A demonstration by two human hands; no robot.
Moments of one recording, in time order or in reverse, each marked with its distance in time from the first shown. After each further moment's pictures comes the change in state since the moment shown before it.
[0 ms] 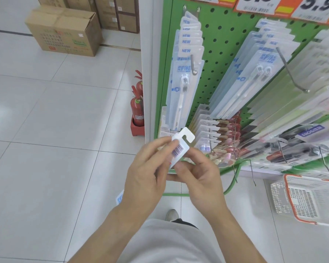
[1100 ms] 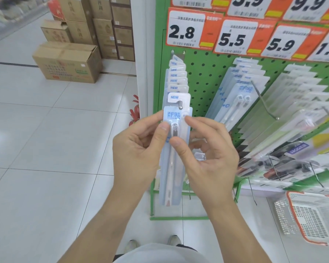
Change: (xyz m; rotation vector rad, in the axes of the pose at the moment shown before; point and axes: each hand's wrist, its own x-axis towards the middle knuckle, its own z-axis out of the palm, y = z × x) left_hand 0.081 0.071 -0.028 -0.617 0.190 -0.128; right_hand 0.044 -0.070 0.016 -0.469 0.291 -0.730
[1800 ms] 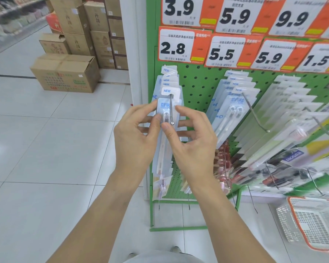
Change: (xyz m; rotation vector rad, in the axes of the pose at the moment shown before) left_hand 0.059 -0.023 0.009 0.381 0.067 0.201; right_hand 0.045 0.030 0.030 -0.051 0.039 0.083
